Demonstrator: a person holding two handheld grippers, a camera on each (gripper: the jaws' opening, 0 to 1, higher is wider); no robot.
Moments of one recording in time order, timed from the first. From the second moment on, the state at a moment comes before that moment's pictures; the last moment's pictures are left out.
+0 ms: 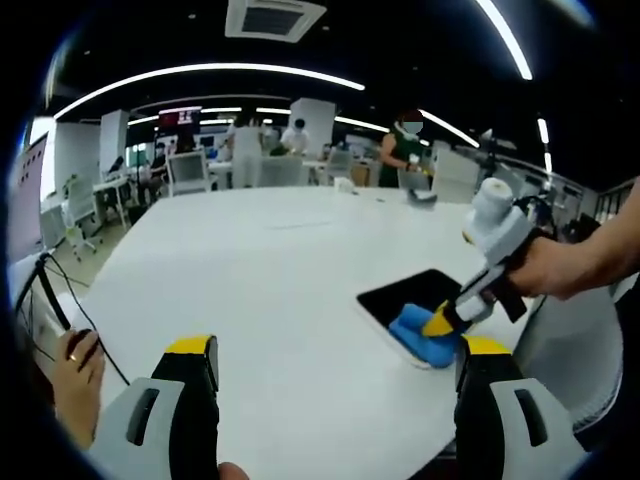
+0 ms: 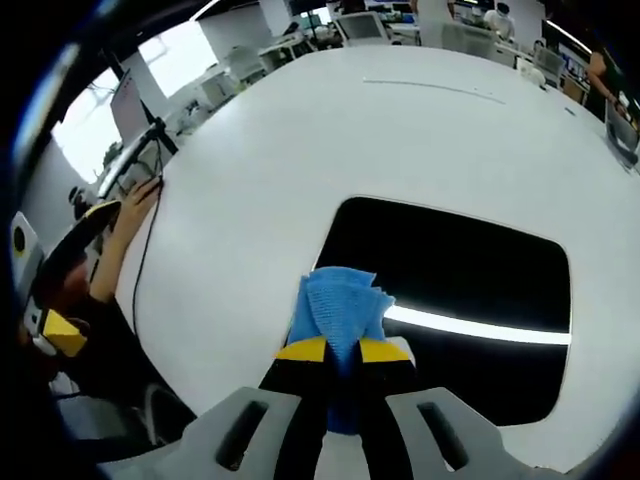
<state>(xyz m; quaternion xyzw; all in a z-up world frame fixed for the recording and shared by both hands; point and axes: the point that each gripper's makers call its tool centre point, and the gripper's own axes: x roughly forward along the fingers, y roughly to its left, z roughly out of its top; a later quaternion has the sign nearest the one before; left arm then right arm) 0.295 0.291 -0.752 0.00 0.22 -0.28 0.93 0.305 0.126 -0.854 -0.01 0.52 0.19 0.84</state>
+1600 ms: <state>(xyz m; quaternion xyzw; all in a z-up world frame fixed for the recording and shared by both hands) 0.292 0.297 -0.751 -0.01 0.22 -0.27 0.94 0.349 0.127 -0.854 -0.03 0.51 0.20 0.84</state>
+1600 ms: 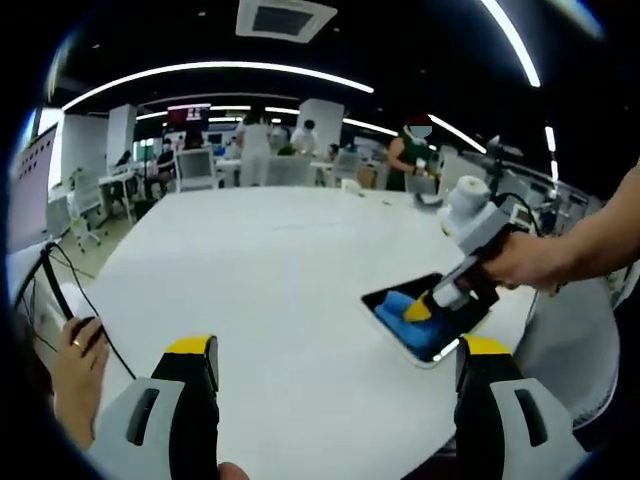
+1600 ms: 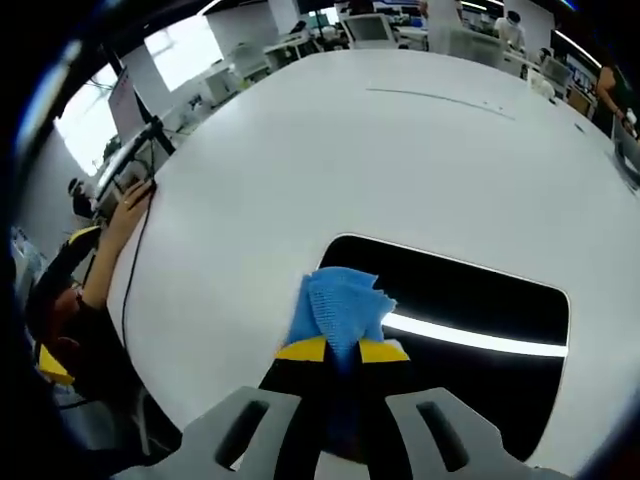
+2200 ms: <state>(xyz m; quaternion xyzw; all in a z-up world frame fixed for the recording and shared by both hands) 0.285 0.298 -0.753 0.01 0.22 -0.28 0.93 0.381 0.132 -0.853 -0.02 0.52 0.20 0.83</state>
